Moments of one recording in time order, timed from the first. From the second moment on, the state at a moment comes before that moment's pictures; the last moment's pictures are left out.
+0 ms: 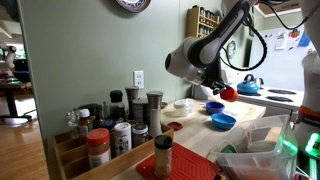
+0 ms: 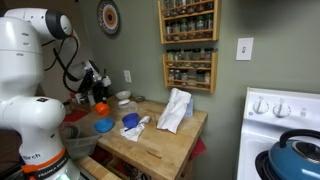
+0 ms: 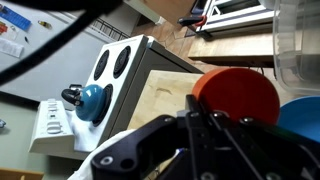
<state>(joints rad) 0.38 0.27 0.28 -2.13 -0.53 1.27 0.72</state>
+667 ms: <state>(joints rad) 0.40 0.30 0.28 -2.12 -0.54 1.21 0.73</state>
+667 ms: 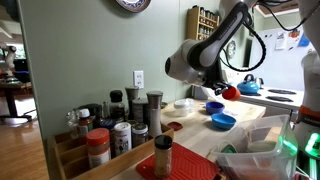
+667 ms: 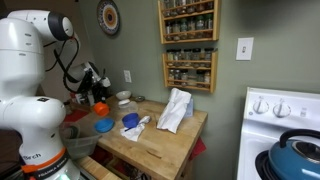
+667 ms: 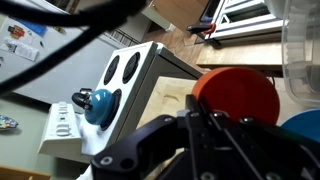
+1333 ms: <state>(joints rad) 0.50 0.41 0.29 -2.08 -0.60 1.05 0.76</state>
